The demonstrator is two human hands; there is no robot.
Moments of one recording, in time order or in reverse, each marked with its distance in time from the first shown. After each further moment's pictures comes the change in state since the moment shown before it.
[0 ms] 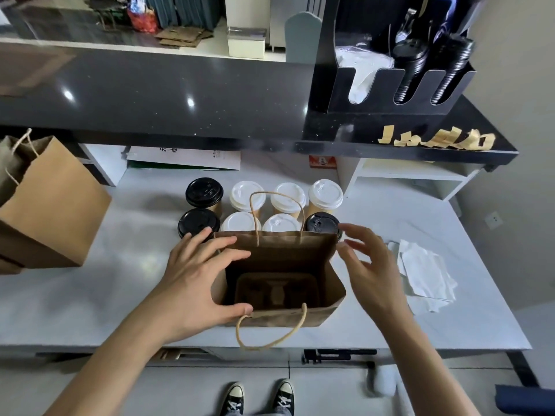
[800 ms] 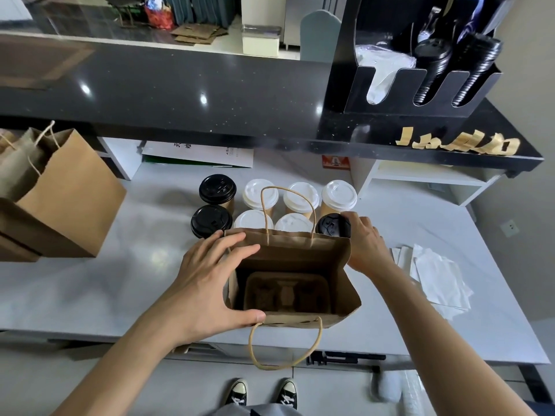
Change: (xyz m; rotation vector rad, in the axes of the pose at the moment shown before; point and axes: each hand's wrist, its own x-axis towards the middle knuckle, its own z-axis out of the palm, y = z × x) left_hand -0.009 0.000 0.002 -0.062 -0.017 -0.003; right_hand 0.093 0.047 0.029 -0.758 -0.349 0.041
